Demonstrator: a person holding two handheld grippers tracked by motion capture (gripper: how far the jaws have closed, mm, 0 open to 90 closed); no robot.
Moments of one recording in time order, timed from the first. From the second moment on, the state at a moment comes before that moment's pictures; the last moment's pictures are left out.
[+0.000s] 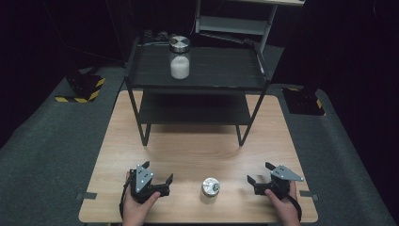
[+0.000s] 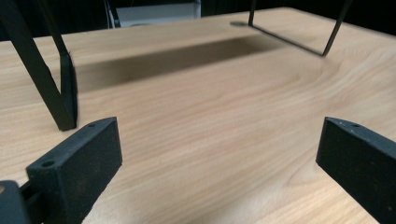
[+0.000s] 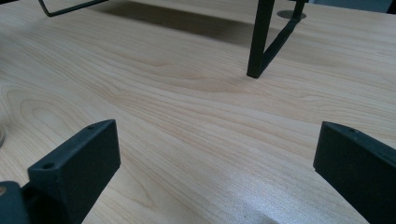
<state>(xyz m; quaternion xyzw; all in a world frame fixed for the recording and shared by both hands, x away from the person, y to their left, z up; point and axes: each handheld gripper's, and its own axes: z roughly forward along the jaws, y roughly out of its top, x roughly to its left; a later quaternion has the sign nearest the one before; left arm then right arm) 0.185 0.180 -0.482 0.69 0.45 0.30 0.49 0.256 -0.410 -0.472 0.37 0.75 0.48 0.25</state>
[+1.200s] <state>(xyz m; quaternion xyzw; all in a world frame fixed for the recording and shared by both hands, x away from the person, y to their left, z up) 0.192 0.182 -0.481 0.73 0.44 0.27 0.45 0.254 -0.406 -0.471 0.37 0.76 0.47 0.25</state>
